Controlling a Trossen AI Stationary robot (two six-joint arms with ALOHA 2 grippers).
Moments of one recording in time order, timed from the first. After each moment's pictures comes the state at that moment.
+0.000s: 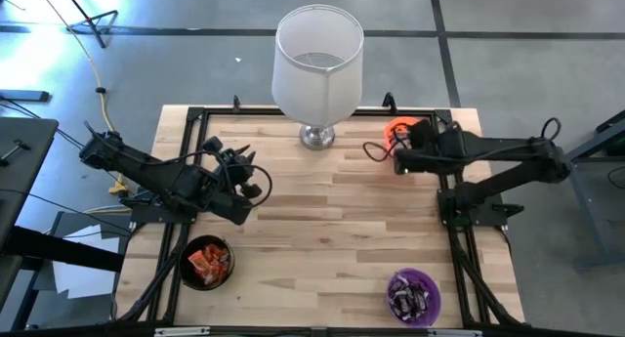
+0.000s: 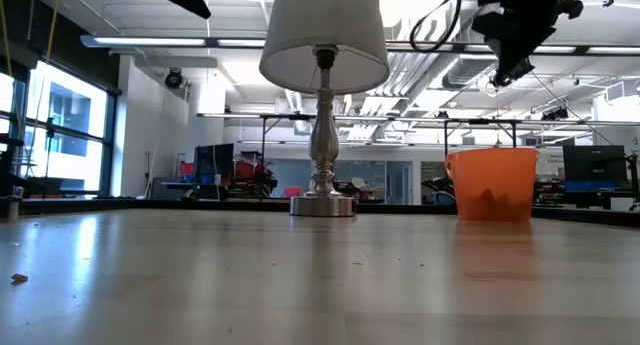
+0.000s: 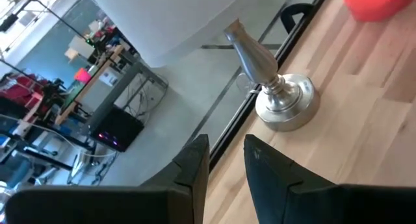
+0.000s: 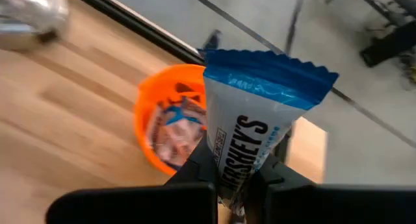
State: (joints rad) left arm -0.38 1.27 1.19 -1.18 -1.24 -0.55; right arm -0.02 1.20 1.21 -1.53 0.84 1.00
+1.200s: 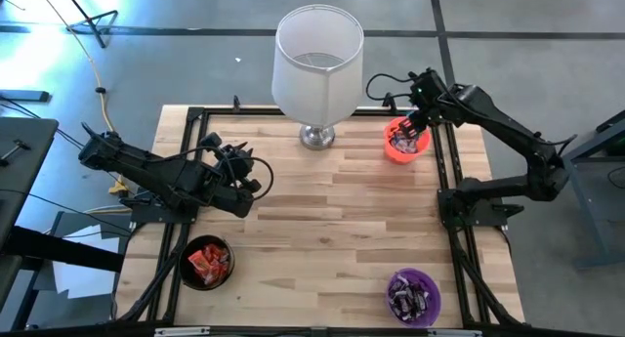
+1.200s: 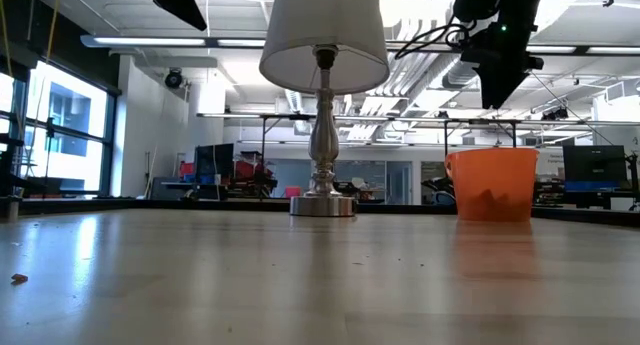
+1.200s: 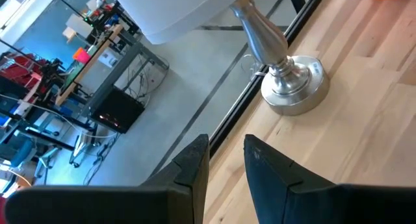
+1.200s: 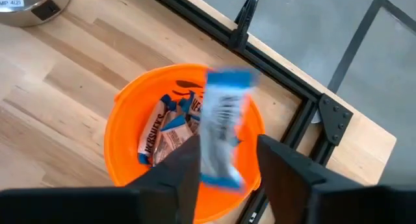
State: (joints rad) left arm -0.33 1.27 1.19 -1.23 -1.19 -0.60; right arm -0.79 1.20 1.21 -1.14 0.23 0.13
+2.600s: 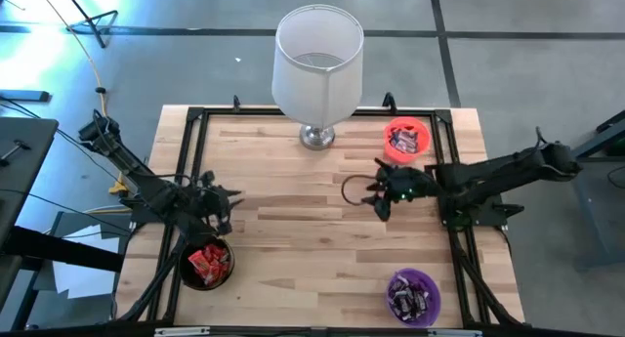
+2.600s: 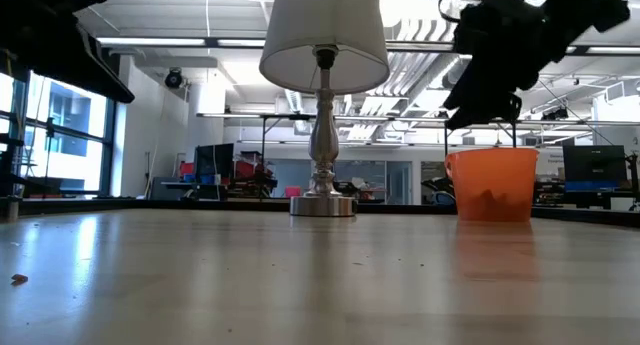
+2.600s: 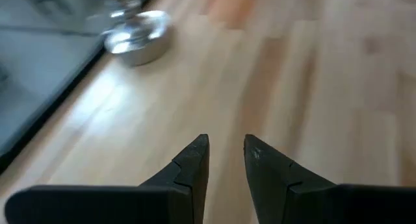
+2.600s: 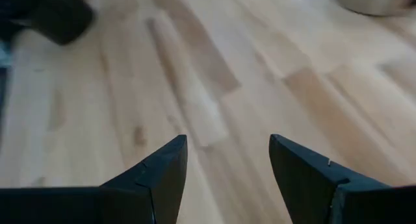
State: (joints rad) left arm -0.72 0.89 0.55 -0.80 -0.95 -0.77; right arm 0.07 1.05 0.60 -0.25 0.15 0.54
